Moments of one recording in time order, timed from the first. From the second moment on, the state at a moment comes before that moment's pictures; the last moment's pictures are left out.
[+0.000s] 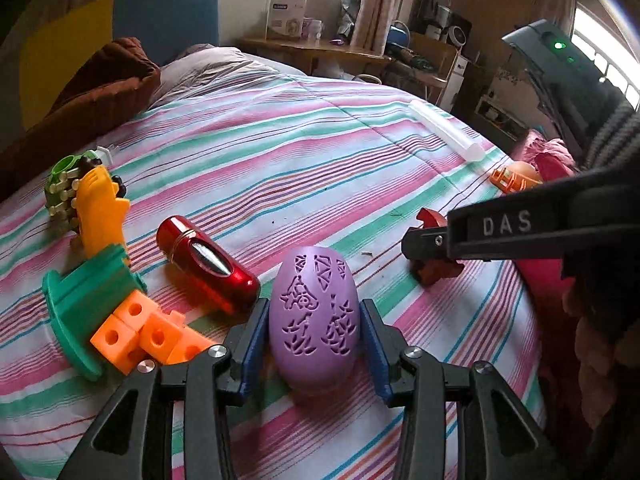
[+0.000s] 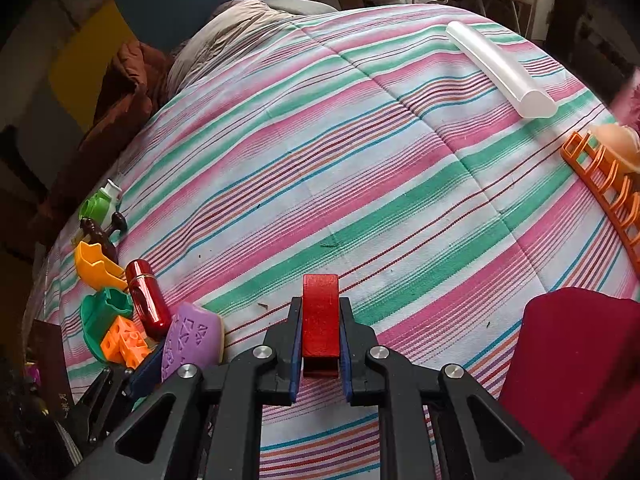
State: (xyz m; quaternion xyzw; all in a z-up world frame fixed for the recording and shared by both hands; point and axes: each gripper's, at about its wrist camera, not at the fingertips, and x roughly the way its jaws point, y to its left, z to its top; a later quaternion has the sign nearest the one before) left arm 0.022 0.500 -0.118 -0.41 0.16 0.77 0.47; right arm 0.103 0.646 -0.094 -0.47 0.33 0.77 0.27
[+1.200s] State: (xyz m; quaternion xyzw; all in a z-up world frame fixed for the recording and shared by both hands) left arm 0.072 0.347 -0.102 -0.37 0.10 0.78 0.49; right arm 0.066 0.598 -0.075 -0.47 0.18 0.84 0.21
